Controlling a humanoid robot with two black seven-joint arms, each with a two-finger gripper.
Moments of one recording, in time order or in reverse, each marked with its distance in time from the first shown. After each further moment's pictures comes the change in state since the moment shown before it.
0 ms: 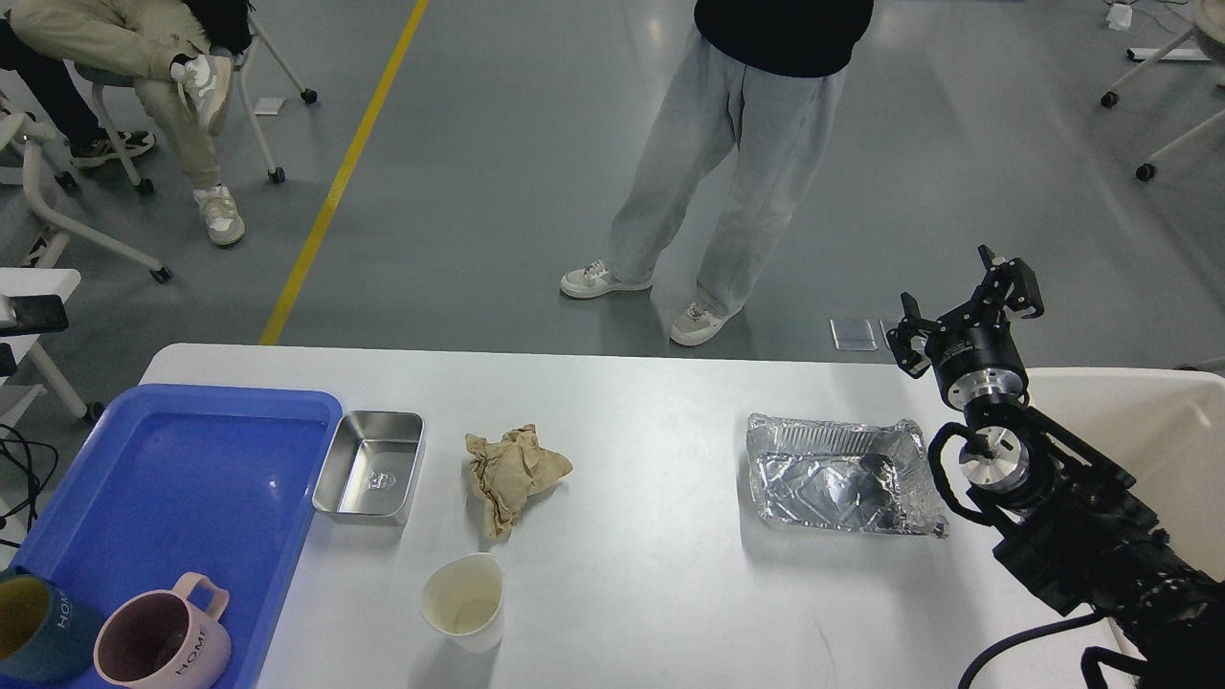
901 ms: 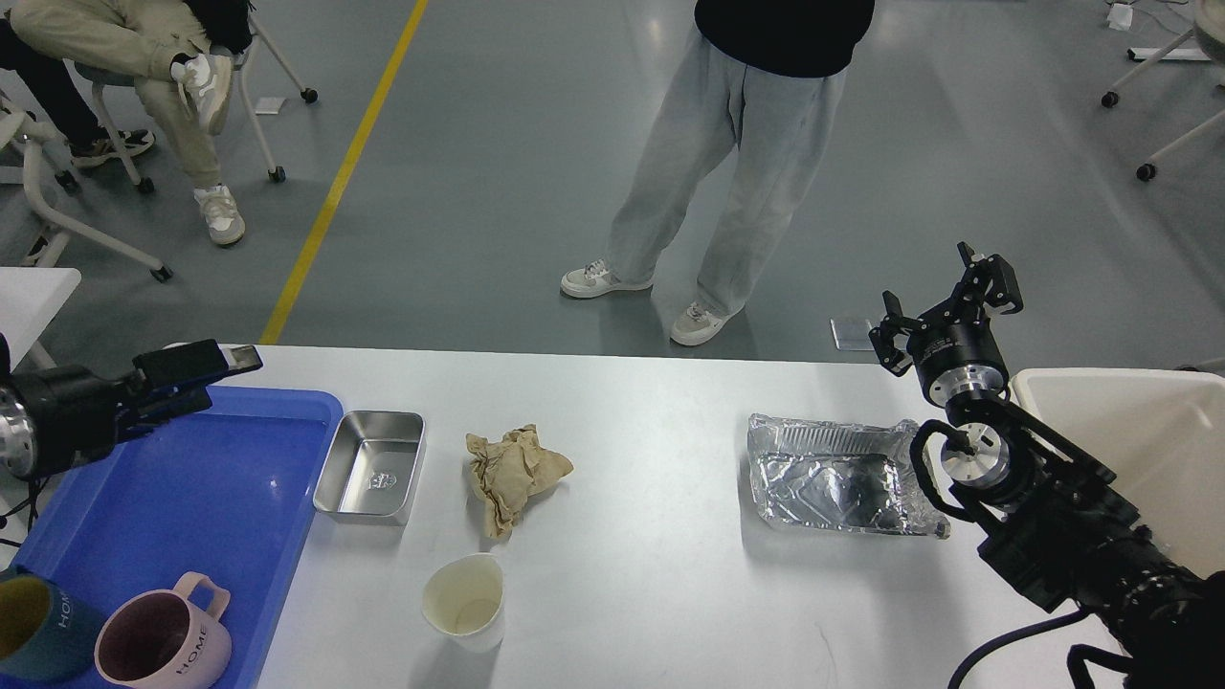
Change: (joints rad) left arm 0.055 -0.594 0.210 0.331 0.017 0.385 0.124; right arm 0.006 0.023 -0.001 0.025 -0.025 -0.038 -0.001
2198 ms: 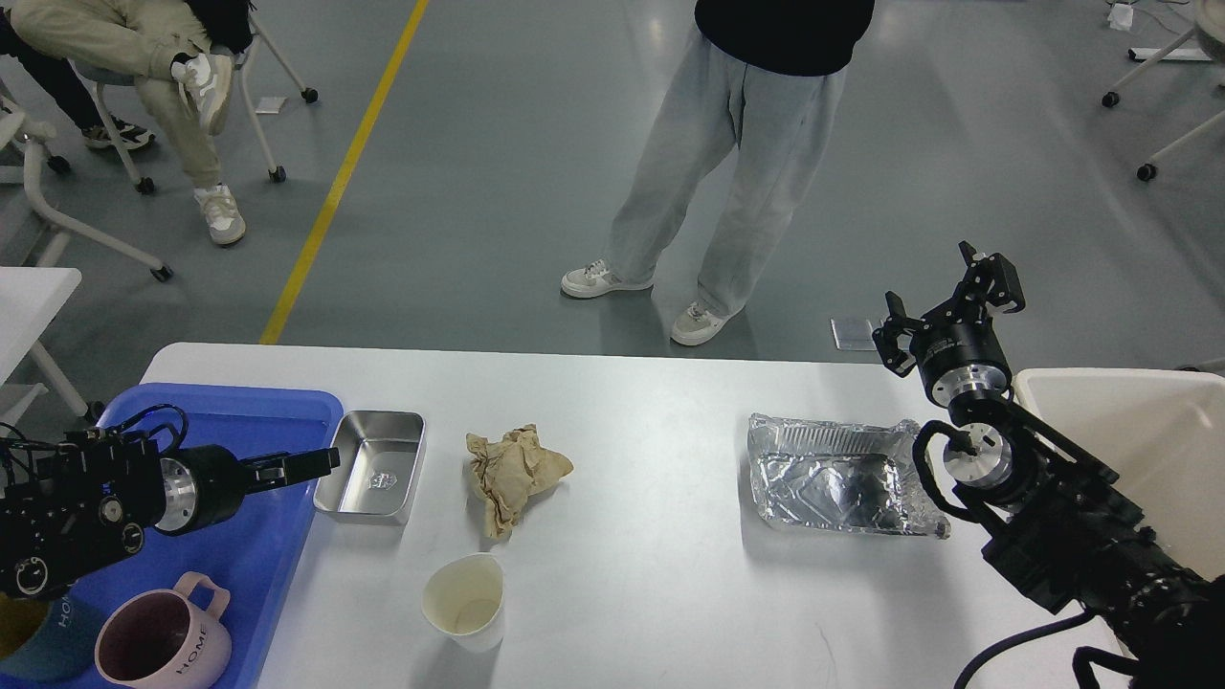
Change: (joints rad) left arm -0.111 -0.463 0.501 0.446 0.088 0.256 0.033; right arm -0.007 -0.010 0.002 0.013 -0.019 -0.017 -0.001
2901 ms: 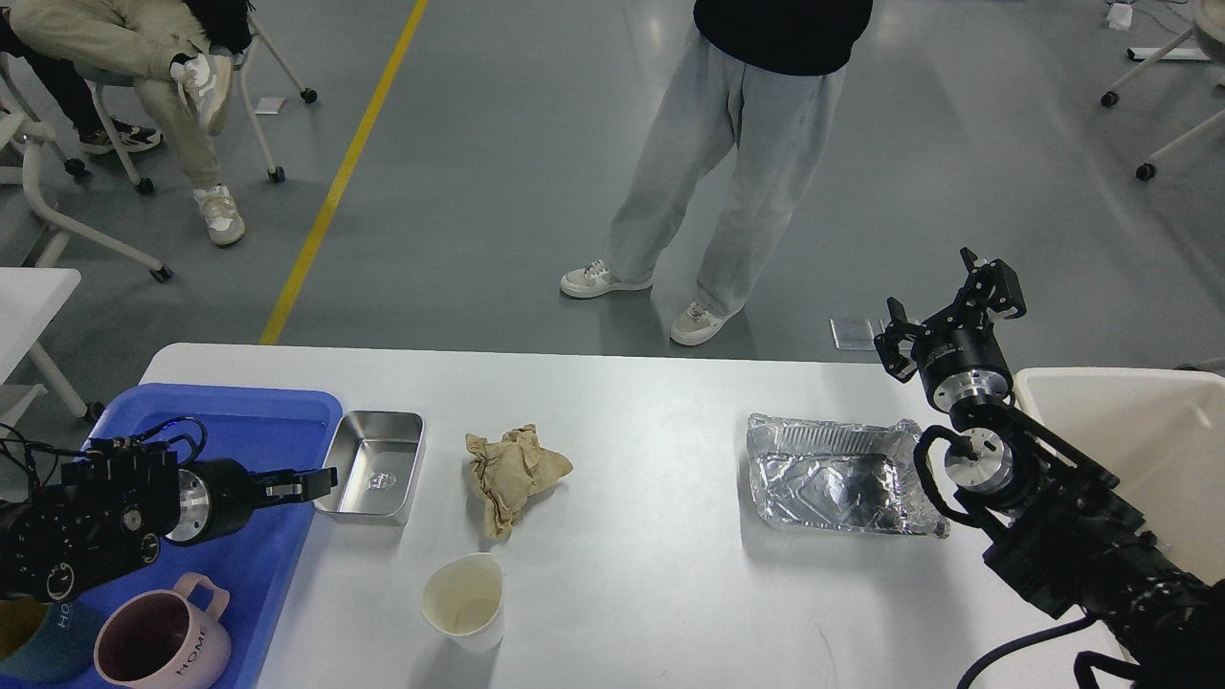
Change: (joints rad) left arm -0.011 -0.080 0.089 0.083 -0.003 -0.007 -0.007; right arm -0.014 -0.001 0.000 -0.001 0.000 0.000 0.000
